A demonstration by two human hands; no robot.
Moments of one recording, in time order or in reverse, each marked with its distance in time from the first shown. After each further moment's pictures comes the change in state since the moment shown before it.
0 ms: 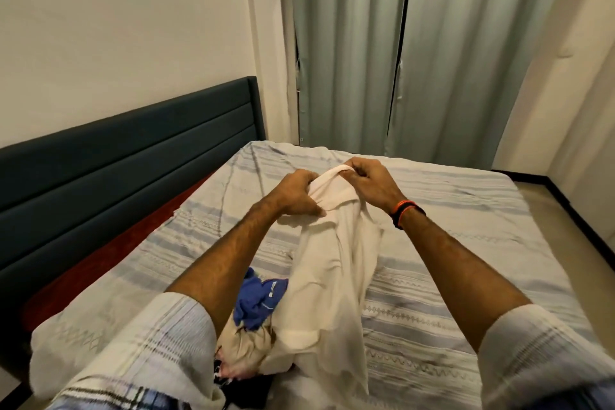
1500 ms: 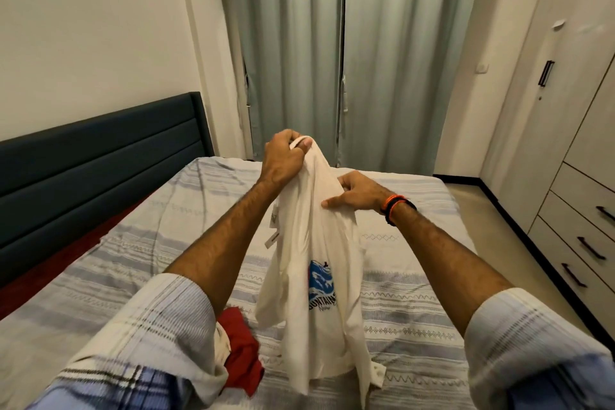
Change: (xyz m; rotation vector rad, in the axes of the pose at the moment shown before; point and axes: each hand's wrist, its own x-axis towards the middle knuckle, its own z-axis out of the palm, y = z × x) left_hand 0.068 0.181 0.070 -0.374 0.527 0.183; right_hand -0.033 0.085 -0.167 -0.043 -0.332 0.286
